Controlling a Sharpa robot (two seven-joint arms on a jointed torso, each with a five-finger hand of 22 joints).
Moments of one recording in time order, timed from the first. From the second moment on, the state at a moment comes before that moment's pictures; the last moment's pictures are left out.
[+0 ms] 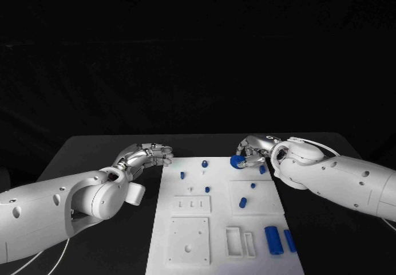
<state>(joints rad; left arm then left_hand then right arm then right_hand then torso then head) 1.38 -0.87 -0.19 1.51 0.02 -0.30 0.37 1.07 -0.08 0.49 -0.28 0.15 0.83 0.17 0.34 0.49 1.16 0.12 0.12 0.14 0.92 0.11 0.52 0.46 0.05 0.66 0.01 0.50 1.28 1.35 -0.70 -0.05 1.21 -1.50 -0.20 -0.12 0.99 -0.21 0.55 -0.19 0.32 0.88 0.12 0.28 0.43 1.14 0.02 1.11 1.15 1.28 -0.09 1.32 0.91 0.25 1.31 -0.03 0.77 1.31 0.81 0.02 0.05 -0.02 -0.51</state>
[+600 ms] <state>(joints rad) 1.38 -0.87 -0.19 1.51 0.02 -0.30 0.37 1.07 -0.08 0.49 -0.28 0.15 0.83 0.17 0.34 0.49 1.16 0.12 0.12 0.14 0.92 0.11 0.52 0.46 0.05 0.66 0.01 0.50 1.28 1.35 -0.70 -0.05 1.21 -1.54 -0.21 -0.14 1.06 -0.19 0.67 -0.19 0.18 0.91 0.10 0.30 0.44 1.14 0.01 1.12 1.13 1.29 -0.10 1.31 0.93 0.24 1.30 -0.04 0.79 1.31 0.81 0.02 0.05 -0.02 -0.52</state>
